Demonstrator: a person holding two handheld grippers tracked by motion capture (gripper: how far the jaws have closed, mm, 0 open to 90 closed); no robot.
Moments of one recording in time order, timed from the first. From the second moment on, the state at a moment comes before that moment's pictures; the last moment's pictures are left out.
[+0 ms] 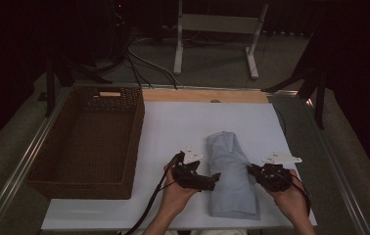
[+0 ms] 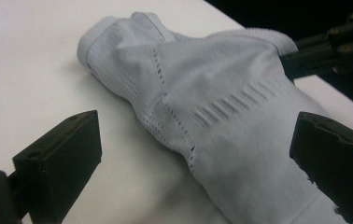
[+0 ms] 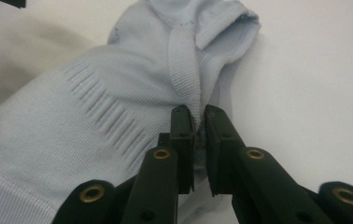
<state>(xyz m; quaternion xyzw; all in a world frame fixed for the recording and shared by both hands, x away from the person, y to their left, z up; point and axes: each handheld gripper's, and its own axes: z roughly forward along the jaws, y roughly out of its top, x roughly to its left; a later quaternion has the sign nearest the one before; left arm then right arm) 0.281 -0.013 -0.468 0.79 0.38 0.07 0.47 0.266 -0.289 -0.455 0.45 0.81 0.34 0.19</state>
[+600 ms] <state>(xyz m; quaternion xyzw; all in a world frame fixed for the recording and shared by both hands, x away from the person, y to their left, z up) 0.281 -0.036 -0.482 0.82 0.39 0.07 0.42 0.266 -0.300 -0.473 0.48 0.79 0.32 0.19</state>
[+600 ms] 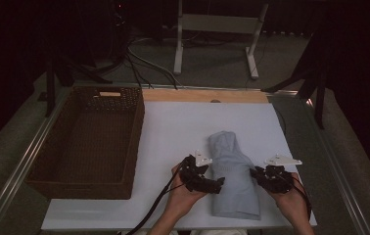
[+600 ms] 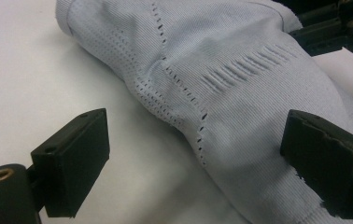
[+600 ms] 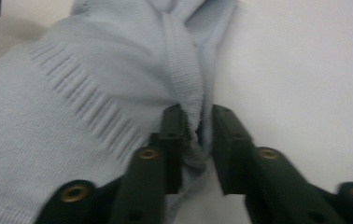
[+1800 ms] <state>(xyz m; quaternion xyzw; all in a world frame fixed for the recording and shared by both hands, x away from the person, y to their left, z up) 0.271 -0.028 -0.493 0.82 0.38 0.03 0.43 0.235 -0.292 -0.496 0.50 0.80 0.28 0.19</state>
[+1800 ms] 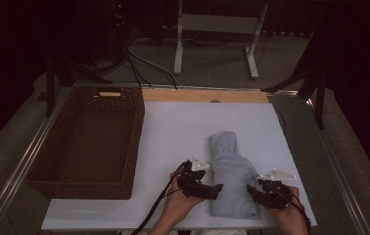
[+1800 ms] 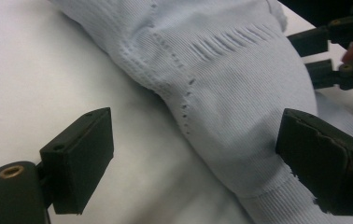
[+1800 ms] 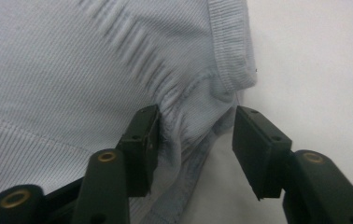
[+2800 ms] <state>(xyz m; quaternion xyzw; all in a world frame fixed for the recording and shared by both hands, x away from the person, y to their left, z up) 0.263 -0.056 -0.499 0.85 0.34 0.01 0.41 0.241 -0.287 -0.496 0.50 0.80 0.27 0.17</state>
